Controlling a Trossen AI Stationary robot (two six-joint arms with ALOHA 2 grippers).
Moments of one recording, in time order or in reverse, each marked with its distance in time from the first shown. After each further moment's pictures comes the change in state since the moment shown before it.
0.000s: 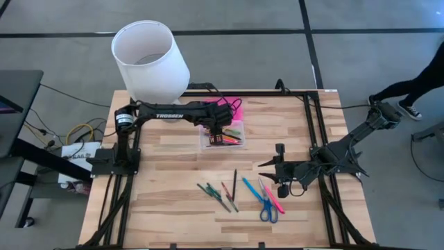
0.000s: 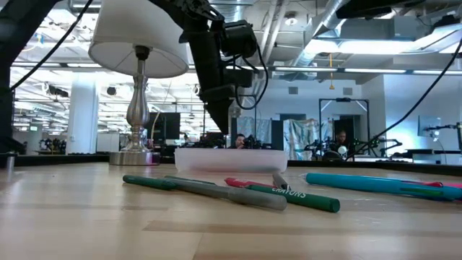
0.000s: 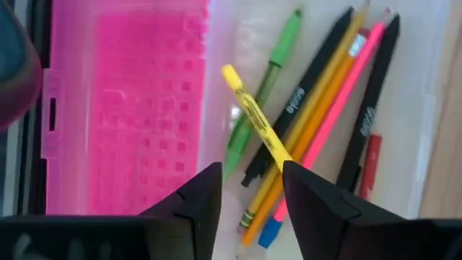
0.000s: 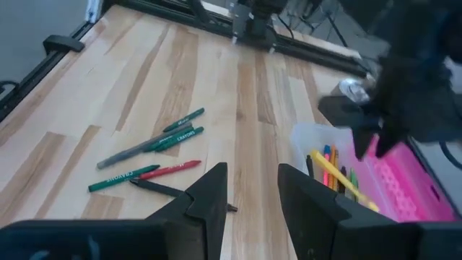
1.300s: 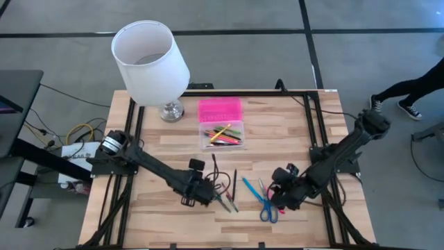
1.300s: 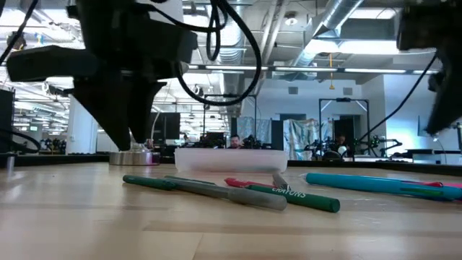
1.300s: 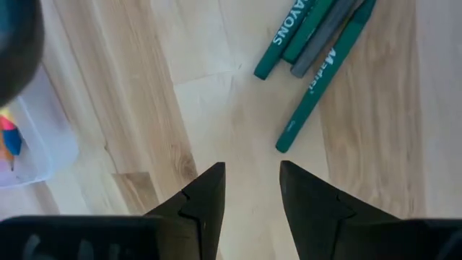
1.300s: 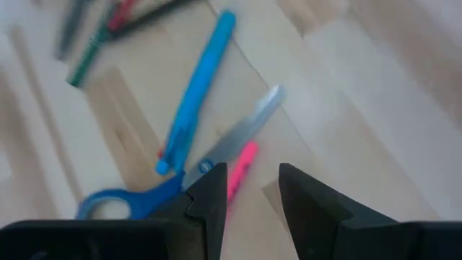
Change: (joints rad) left arm -0.693 -0.052 -0.212 -0.190 -0.138 -0.371; right arm 0.136 0.302 0.000 -0.356 -0.184 1.178
